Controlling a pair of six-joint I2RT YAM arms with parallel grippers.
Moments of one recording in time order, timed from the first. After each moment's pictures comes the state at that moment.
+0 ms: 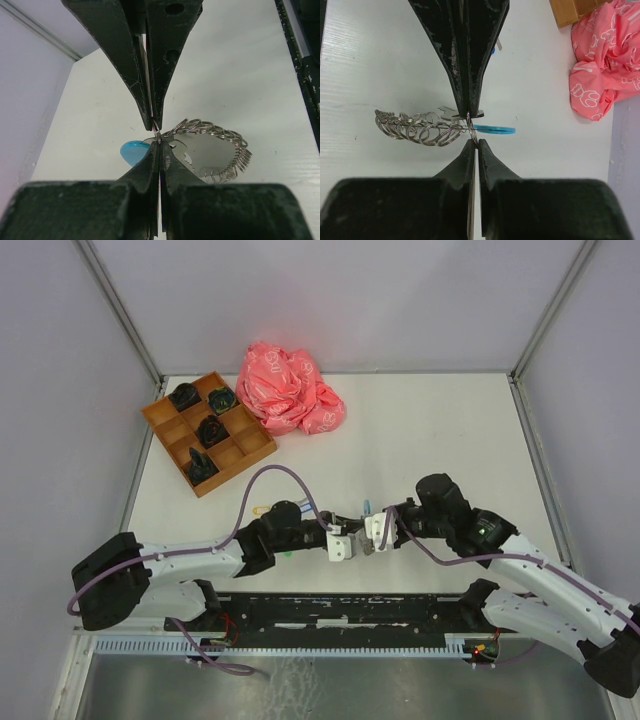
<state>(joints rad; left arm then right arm) -1.07 1.23 0.51 0.59 0.31 0.66 0.77 0.87 0.70 -0.47 -0.40 -0.99</state>
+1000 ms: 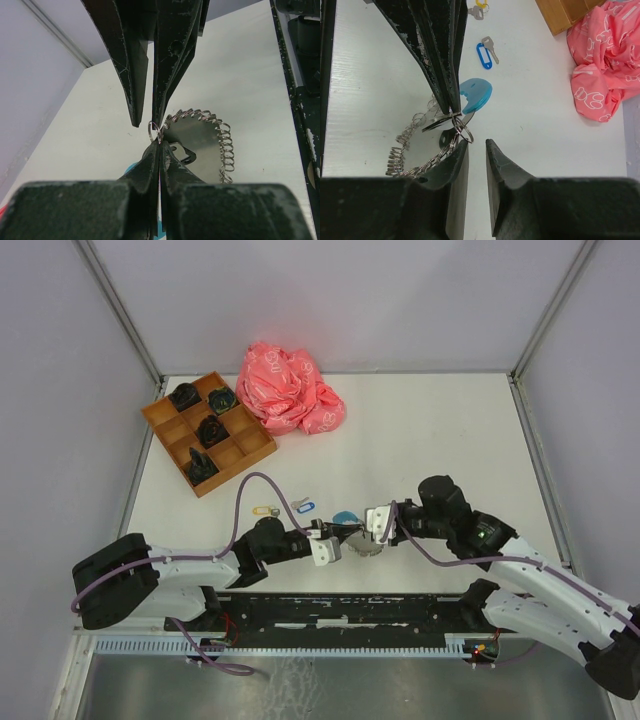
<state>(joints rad) -1.09 1.23 0.33 0.94 0.26 0.51 0.77 0.84 0.66 -0.37 -0.42 -0.84</state>
